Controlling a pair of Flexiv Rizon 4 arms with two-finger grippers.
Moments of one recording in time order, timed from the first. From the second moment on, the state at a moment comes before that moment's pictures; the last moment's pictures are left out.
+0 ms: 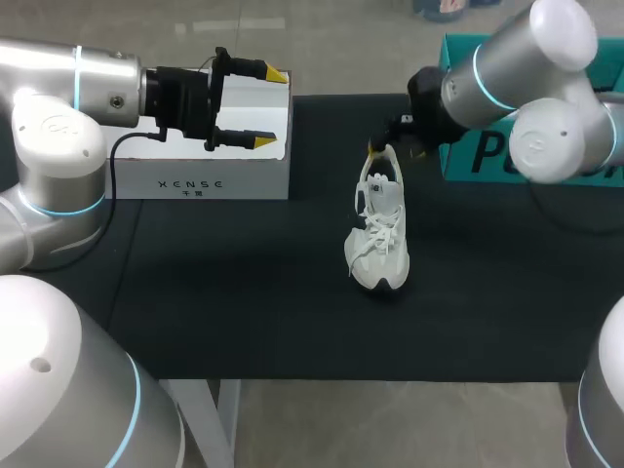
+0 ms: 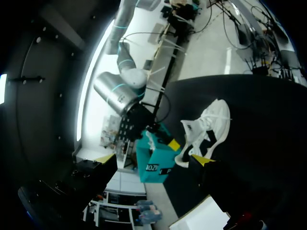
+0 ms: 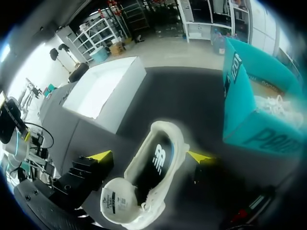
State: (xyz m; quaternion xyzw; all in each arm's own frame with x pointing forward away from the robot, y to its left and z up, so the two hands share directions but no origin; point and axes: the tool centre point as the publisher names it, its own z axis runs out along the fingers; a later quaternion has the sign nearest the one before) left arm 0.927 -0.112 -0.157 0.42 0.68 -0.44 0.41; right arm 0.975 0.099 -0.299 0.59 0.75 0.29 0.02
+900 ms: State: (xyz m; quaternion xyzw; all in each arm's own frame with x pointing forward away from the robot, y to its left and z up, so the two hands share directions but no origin) left arm 0.927 -0.112 -0.157 0.42 0.68 -0.44 0.41; right arm 0.986 0.092 -0.337 0.69 0.71 0.10 0.14
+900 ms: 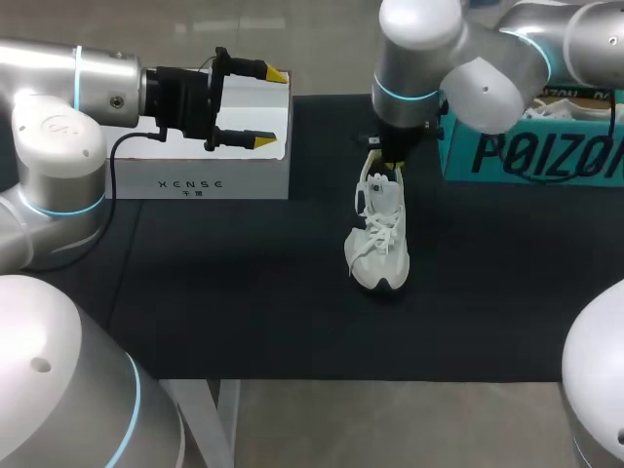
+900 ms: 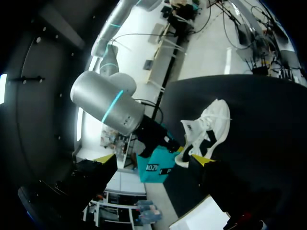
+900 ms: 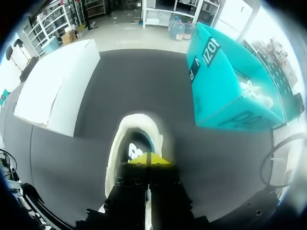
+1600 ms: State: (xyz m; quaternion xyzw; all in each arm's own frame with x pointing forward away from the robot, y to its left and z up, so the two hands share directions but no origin) left arm 0.927 -0.112 -0.157 0.42 0.68 -0.44 0.41; right arm 0.992 0.091 -0.373 0.68 0.72 0.09 0.13
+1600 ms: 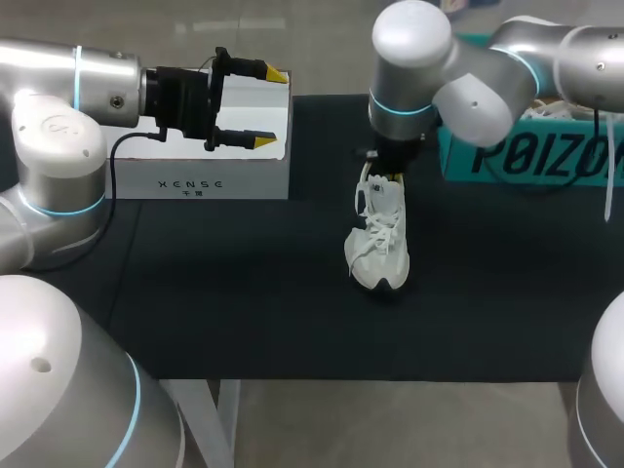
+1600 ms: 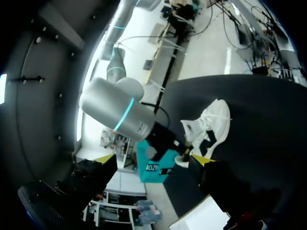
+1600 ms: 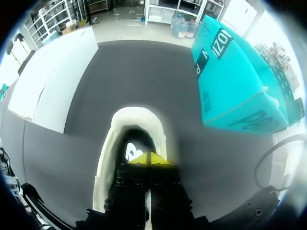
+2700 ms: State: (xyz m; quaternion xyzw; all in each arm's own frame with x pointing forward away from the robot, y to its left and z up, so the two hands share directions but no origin) left arm 0.927 -0.112 -0.157 0.42 0.68 -0.44 0.41; right arm 0.976 0.090 -0.374 0.65 0.74 0.05 0.17
